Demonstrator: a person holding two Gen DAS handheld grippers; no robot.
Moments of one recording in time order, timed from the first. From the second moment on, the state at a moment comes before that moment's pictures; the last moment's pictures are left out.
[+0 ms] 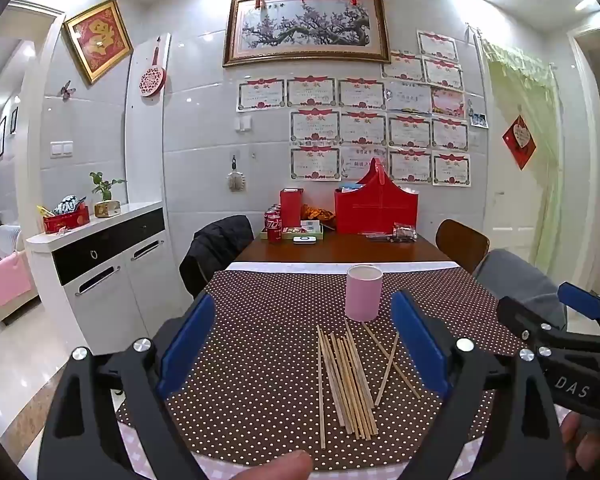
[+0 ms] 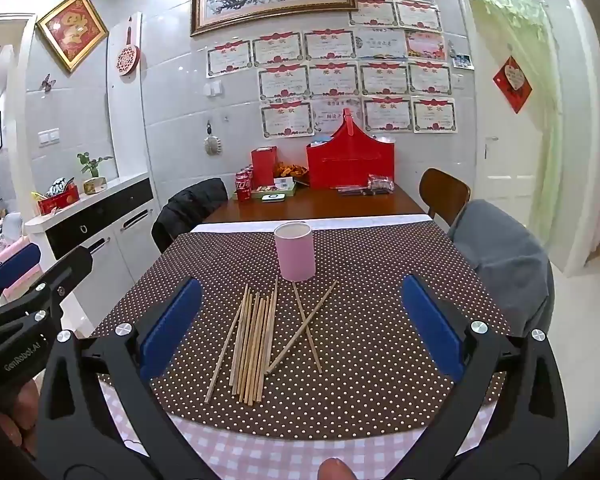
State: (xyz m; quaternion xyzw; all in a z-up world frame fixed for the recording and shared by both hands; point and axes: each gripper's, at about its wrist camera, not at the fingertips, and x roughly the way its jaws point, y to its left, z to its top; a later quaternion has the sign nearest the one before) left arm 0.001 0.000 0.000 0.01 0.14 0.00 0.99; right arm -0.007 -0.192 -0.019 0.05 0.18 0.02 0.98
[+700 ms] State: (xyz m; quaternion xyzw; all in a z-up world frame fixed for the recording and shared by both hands) left arm -0.003 -0.003 0.004 0.01 0.12 0.00 0.99; right arm -0.011 -0.190 -0.008 0.05 0.17 0.02 0.98
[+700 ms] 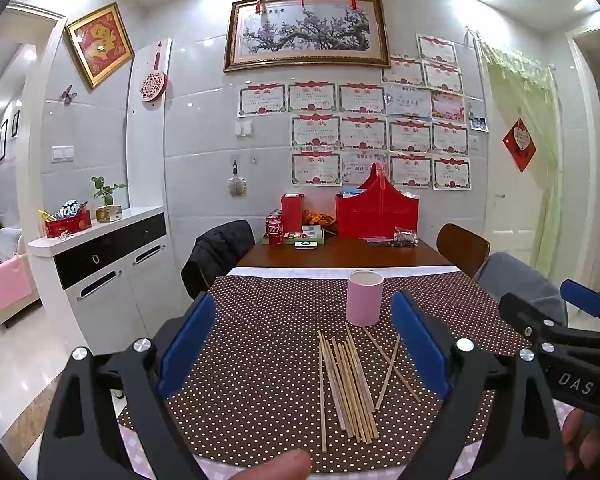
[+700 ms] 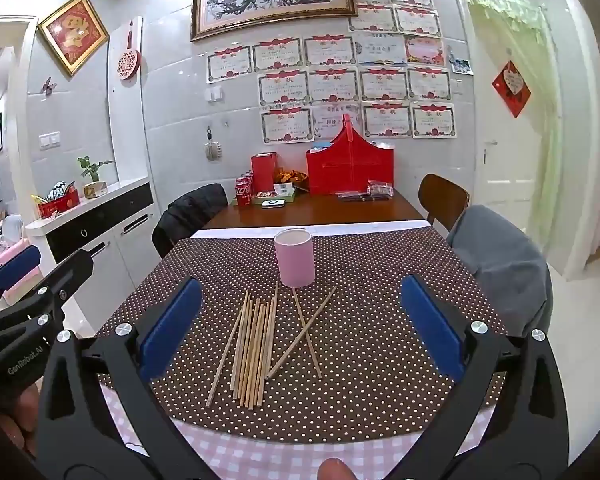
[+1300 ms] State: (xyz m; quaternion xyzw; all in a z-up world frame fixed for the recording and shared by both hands) left arm 0.001 -0.007 0.006 0.02 0.12 0.00 0.99; right arm -0.006 -0.190 0.000 0.04 0.17 0.02 0.99
